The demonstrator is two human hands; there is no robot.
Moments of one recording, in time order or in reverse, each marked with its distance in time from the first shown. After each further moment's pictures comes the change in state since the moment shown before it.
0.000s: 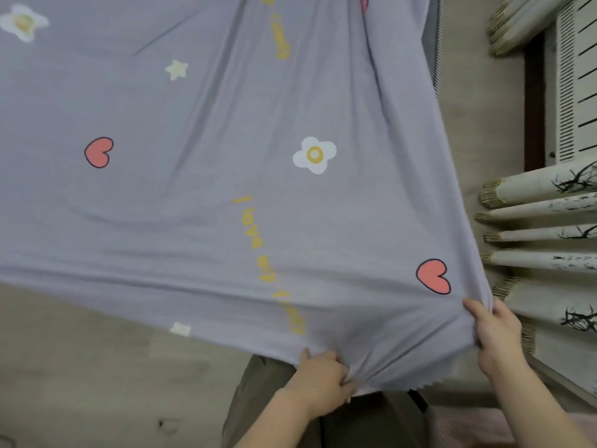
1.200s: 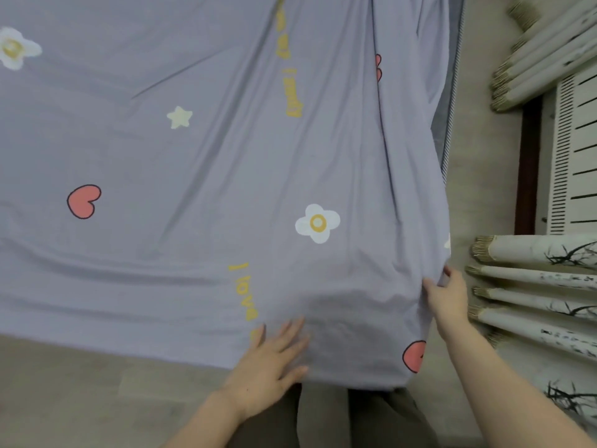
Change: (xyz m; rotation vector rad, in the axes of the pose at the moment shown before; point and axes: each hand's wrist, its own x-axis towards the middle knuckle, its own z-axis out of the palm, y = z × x) left_hand 0.024 -0.076 -0.136 0.097 0.347 0.095; right_hand 0.084 -0.134 0.142 -0.544 -0.038 -0.281
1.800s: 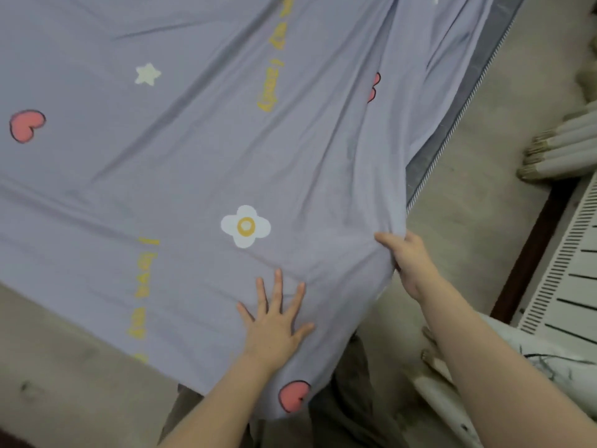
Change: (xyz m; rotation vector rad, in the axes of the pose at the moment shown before) left_hand 0.205 0.173 0.018 -0.211 0.325 -0.592; right_hand 0.159 -0.125 -0.052 0.279 -0.676 -0.122
